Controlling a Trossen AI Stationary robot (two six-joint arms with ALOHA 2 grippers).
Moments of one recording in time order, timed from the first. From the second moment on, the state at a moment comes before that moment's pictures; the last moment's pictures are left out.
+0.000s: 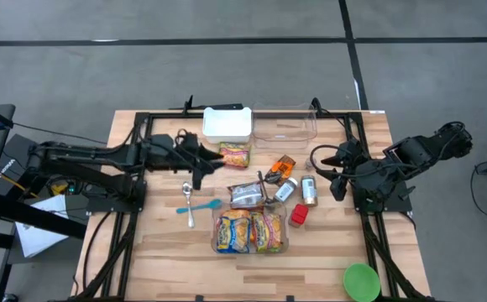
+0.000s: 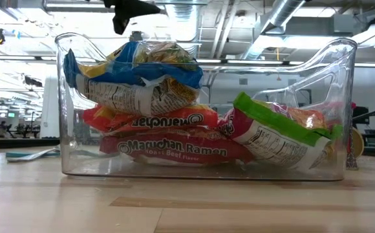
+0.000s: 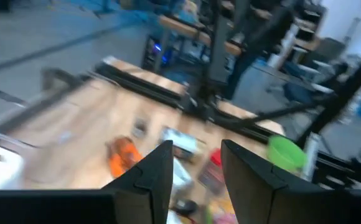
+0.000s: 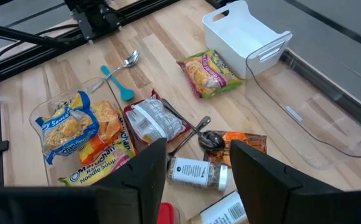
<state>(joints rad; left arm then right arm) 0.03 1.04 0.82 0.02 -0.13 -0.33 0.46 0.99 1.27 -1.14 0.66 0.79</state>
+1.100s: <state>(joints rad) 0.48 1.28 0.47 0.03 0.11 -0.89 0.42 0.99 1.27 -1.14 0.66 0.80</state>
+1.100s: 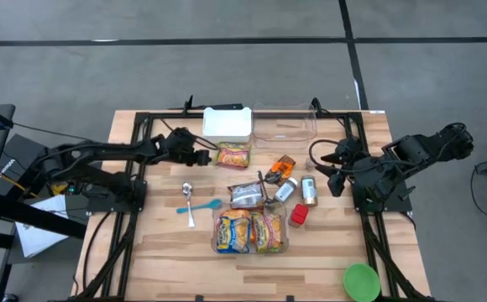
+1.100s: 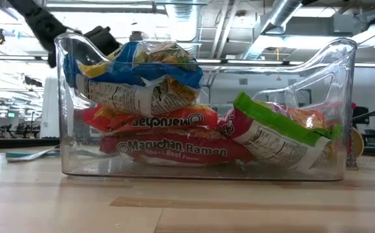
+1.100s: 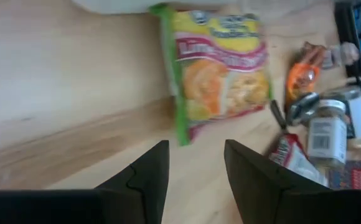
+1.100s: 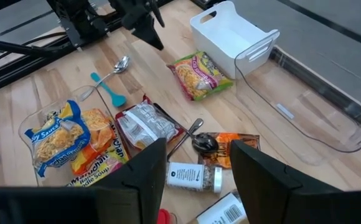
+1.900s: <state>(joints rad) 0.51 1.56 0.38 0.47 0.17 -0.97 0.42 0.99 1.27 -1.15 0.65 0.83</state>
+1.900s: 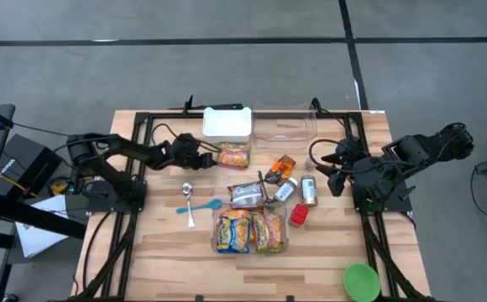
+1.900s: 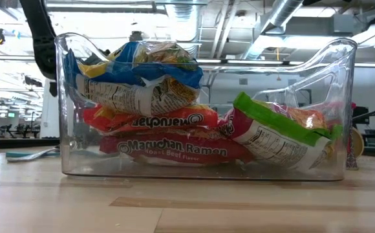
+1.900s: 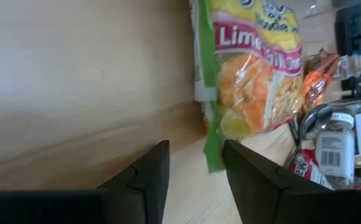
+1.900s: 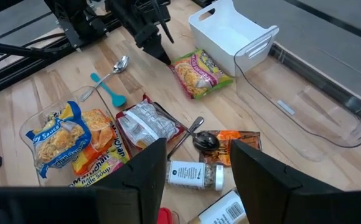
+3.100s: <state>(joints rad) 0.51 1.58 0.38 0.52 0.18 -0.95 0.42 0.99 1.21 -1.06 0.65 0.84</state>
